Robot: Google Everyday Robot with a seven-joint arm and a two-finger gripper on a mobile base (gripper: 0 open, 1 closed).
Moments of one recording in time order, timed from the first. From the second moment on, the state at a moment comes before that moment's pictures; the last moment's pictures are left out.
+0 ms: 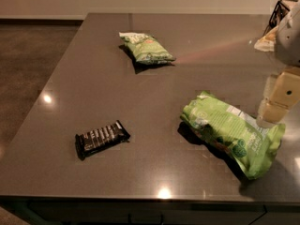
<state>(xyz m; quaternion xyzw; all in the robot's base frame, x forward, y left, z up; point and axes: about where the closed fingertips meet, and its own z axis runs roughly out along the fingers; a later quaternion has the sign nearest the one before) 0.438 -0.217 0.976 -0.60 0.78 -0.03 0.16</state>
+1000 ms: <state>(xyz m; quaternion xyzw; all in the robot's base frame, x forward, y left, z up) 0.427 -0.194 0.936 -0.59 0.79 0.00 0.15</state>
